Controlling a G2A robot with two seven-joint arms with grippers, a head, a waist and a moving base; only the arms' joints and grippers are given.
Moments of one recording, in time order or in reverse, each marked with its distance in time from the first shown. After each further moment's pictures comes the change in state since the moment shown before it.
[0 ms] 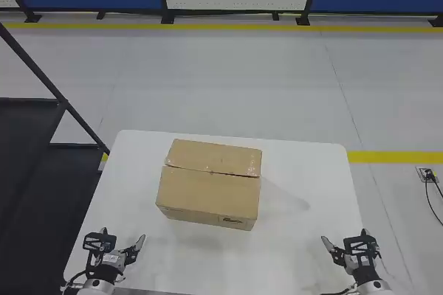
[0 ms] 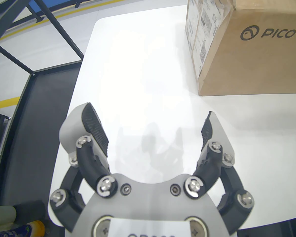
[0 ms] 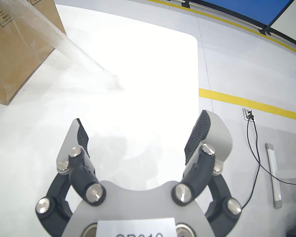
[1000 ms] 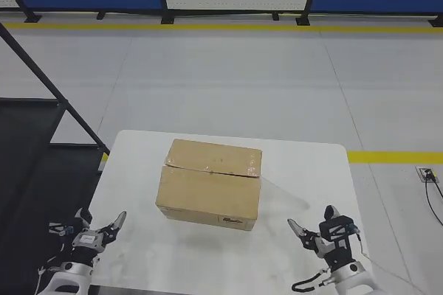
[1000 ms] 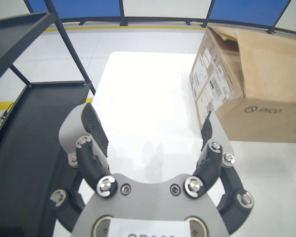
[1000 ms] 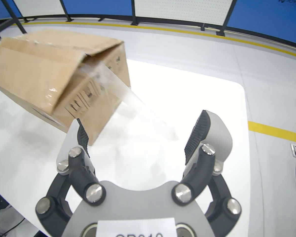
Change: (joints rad) left arm -0.115 0.007 -0.154 0.039 -0.237 -0.176 0.050; right arm 0.124 -0.023 -0.170 -0.230 0.088 -0.034 0.127
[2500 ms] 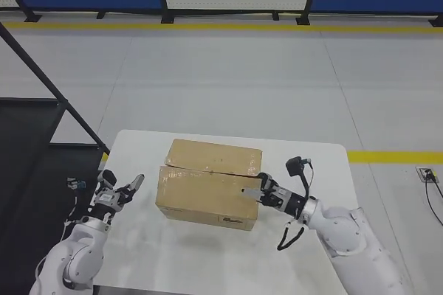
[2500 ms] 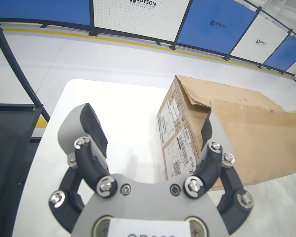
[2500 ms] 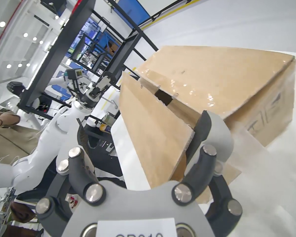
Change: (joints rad) left arm -0.340 -0.009 0.141 0.164 -0.174 -0.092 -0.109; right arm 0.638 -0.050 -0.185 0.537 0.985 -0.485 0.508
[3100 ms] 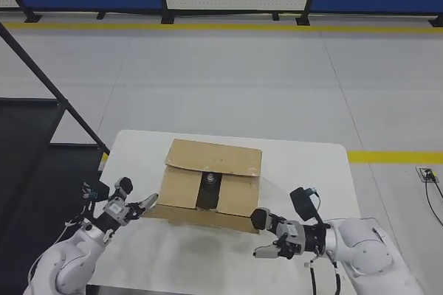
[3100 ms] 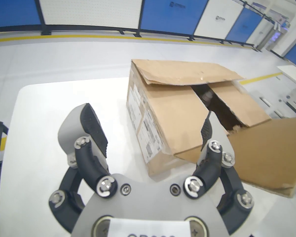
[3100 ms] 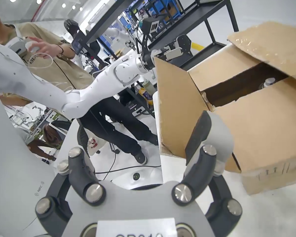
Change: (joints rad) left arm 0.046 0.030 -0.039 -0.005 0.021 -0.379 -0.091; right arm -0.174 0.078 0.091 -0.225 0.219 -0.282 0.384
